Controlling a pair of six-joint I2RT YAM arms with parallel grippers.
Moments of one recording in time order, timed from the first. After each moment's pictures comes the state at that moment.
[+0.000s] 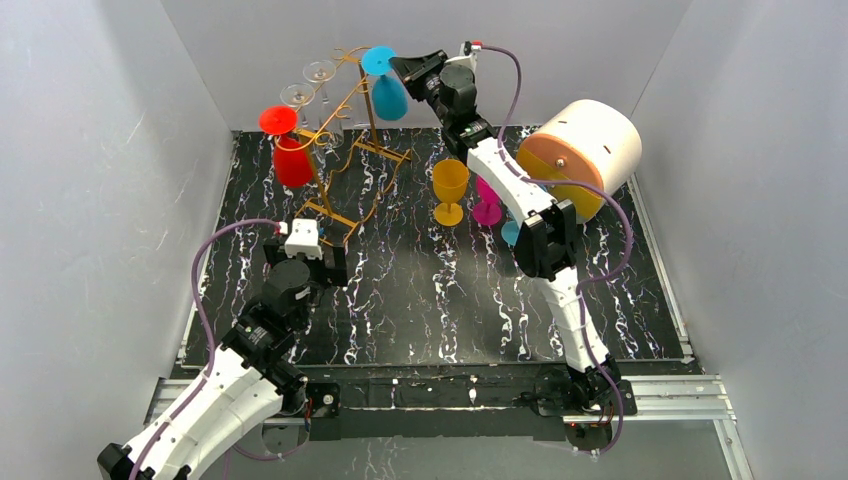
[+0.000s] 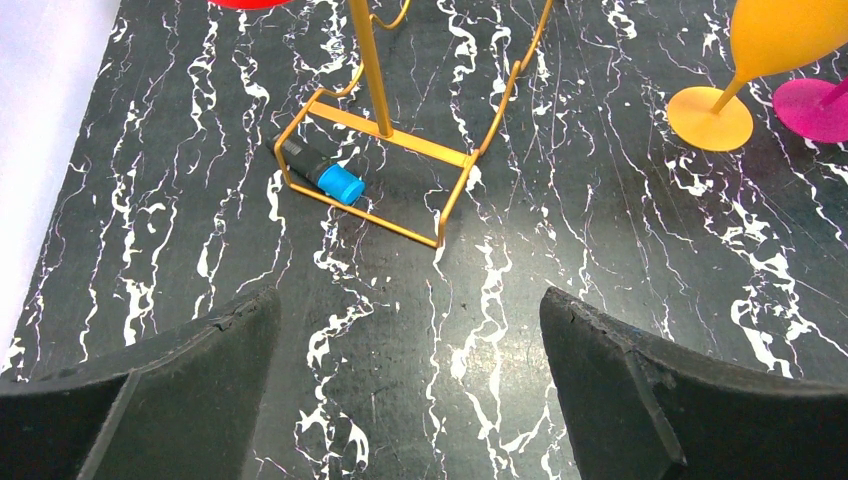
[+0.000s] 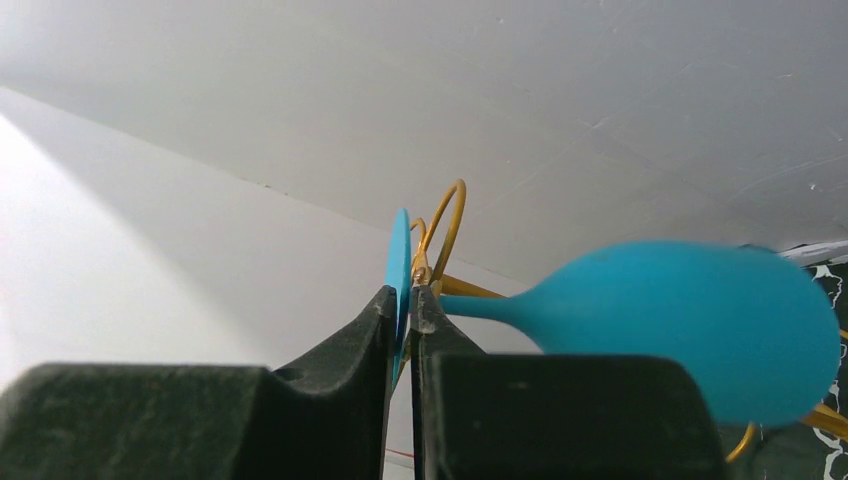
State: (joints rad) left arm -0.61 0.55 0.52 -0.28 -0.55 -0.10; right arm 0.58 2.47 2.50 0.15 0.05 1.20
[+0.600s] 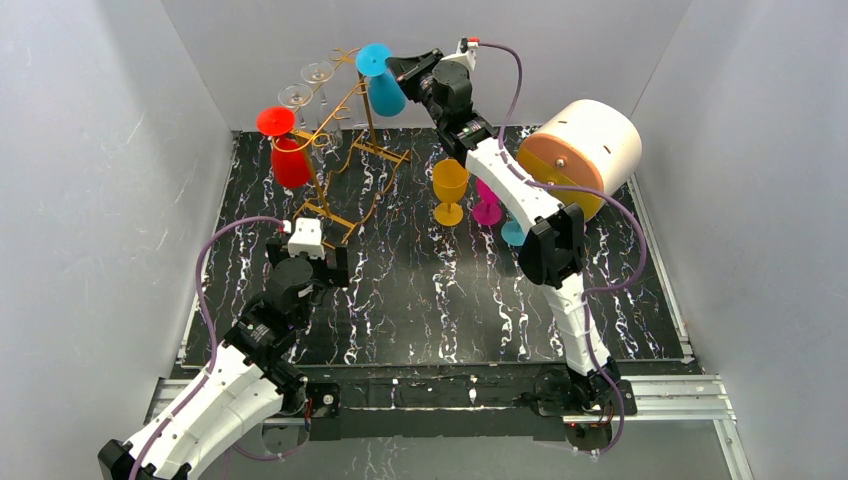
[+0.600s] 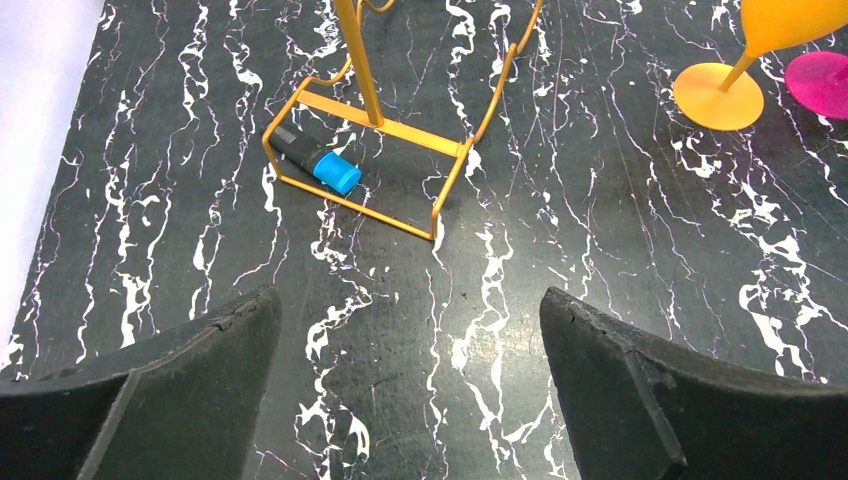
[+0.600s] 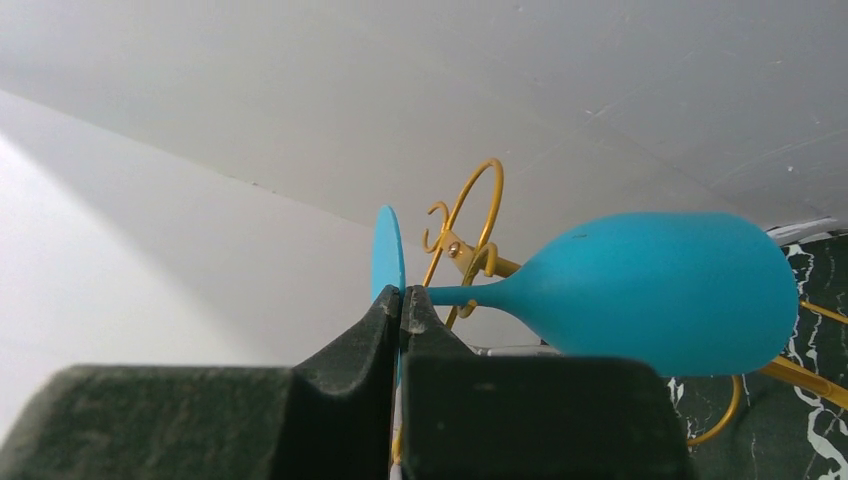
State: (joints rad) left arm -0.61 0.58 0.53 -0.29 -0.54 -0.10; right arm 0.63 2.34 2.42 0.06 0.15 1.14
